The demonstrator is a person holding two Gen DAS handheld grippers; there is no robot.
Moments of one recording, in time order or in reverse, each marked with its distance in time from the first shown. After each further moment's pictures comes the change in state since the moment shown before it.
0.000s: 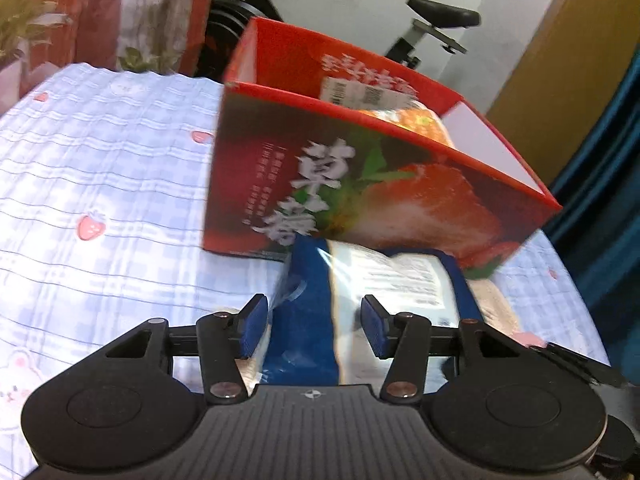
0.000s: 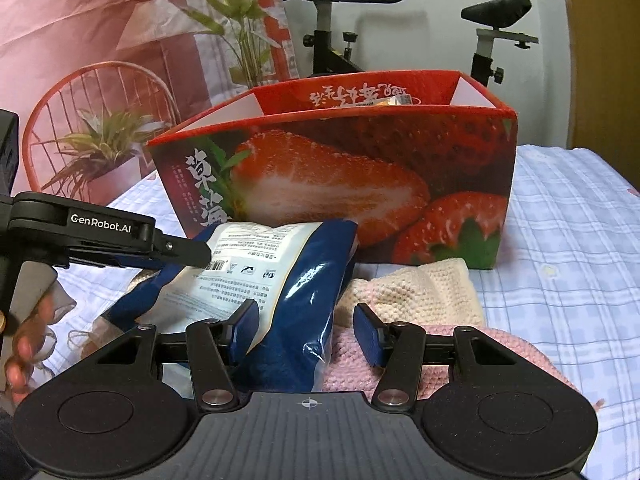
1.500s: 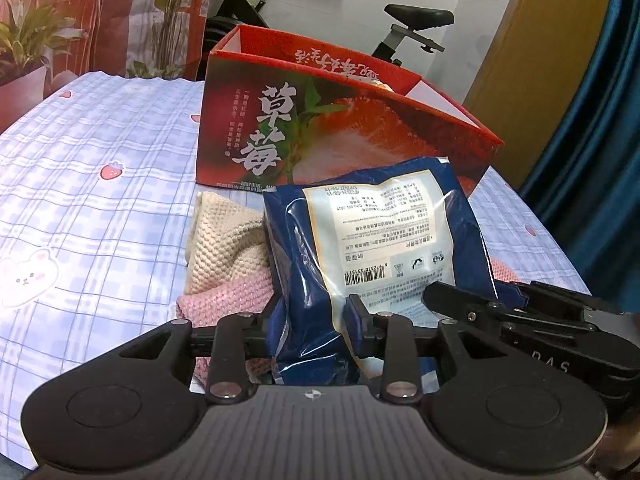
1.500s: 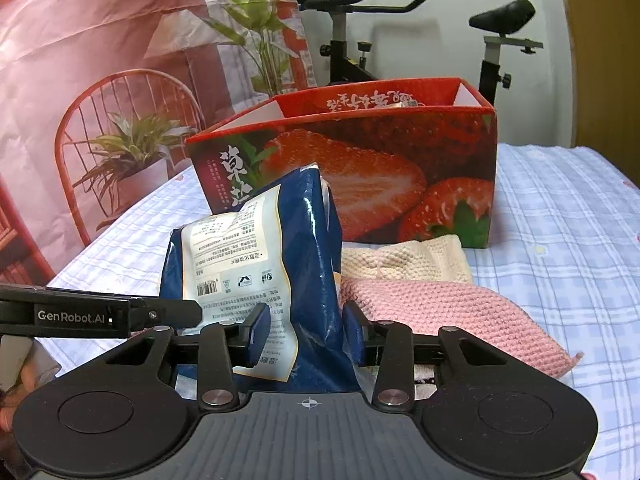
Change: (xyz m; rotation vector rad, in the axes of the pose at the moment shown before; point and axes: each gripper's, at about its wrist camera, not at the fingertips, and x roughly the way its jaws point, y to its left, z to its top) left arm -0.050 -0.037 -0.081 0.037 -0.069 0.056; right arm -0.044 0.002 -0.025 -0.025 -0.026 0.059
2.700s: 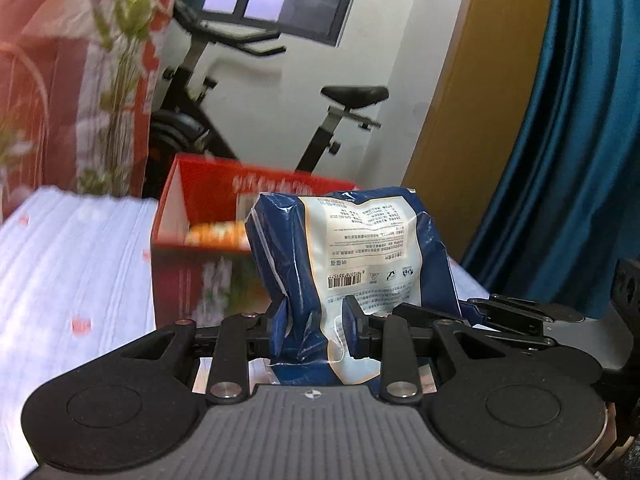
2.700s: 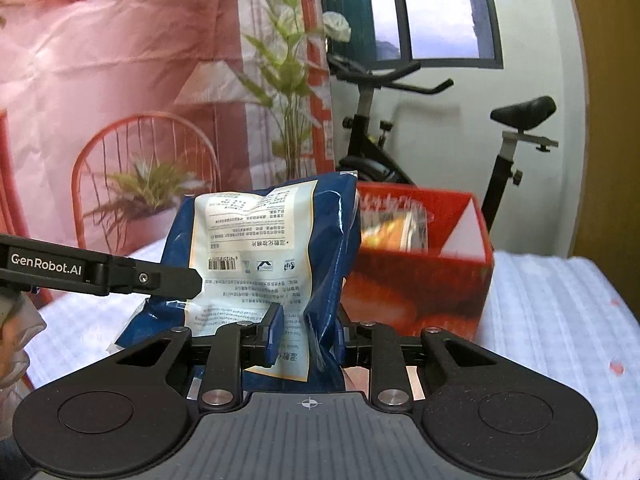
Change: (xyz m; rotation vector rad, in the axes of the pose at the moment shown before) left arm -0.040 -0.027 0.083 0.123 -0.227 -0.136; right arm -0.028 0.005 0.060 -0.151 -0.189 -0.004
